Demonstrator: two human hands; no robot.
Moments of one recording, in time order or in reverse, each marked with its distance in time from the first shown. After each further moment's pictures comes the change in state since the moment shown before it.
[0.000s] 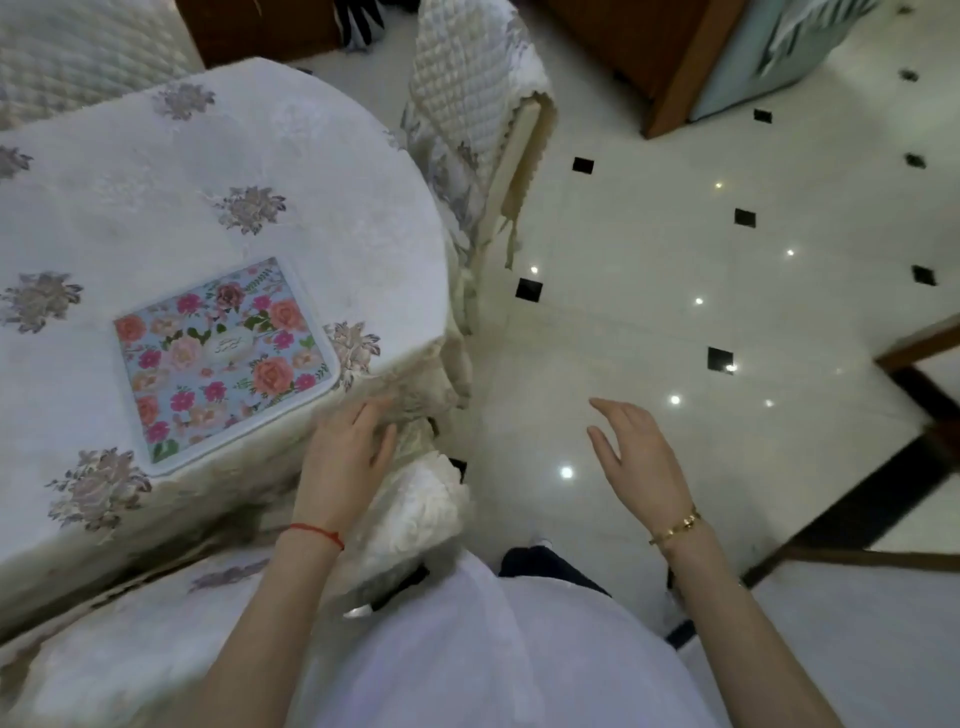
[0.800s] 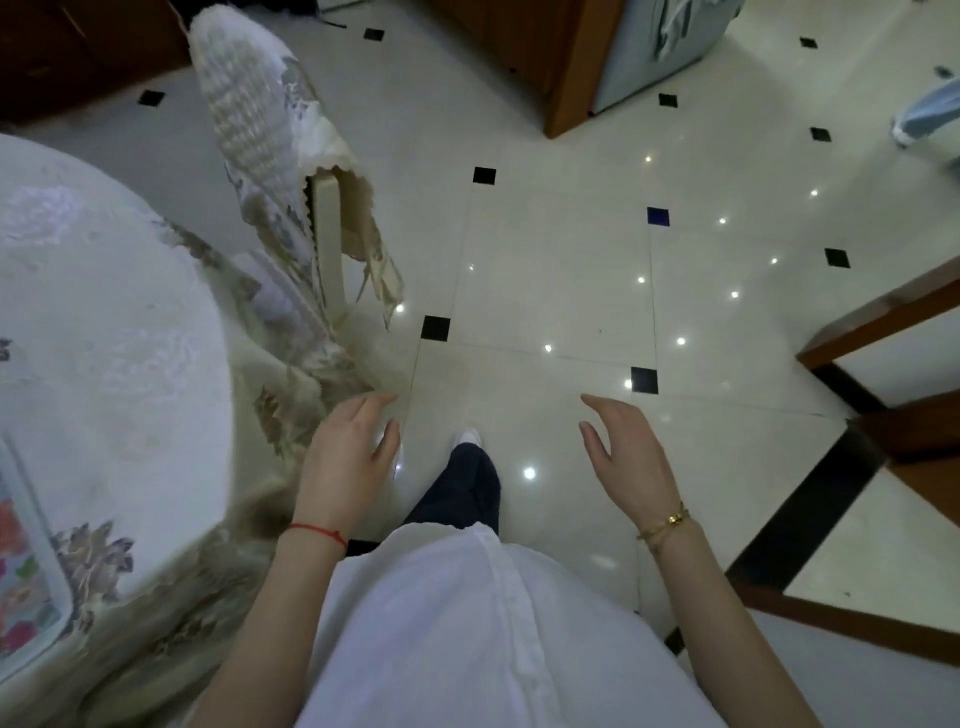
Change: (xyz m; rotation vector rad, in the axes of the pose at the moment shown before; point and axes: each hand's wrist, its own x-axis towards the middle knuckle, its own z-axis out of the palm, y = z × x) left_hand 0.277 0.206 0.140 -0.101 -0.103 0.028; right_hand 0.189 0.245 -0.103 0.046 0.023 0.249
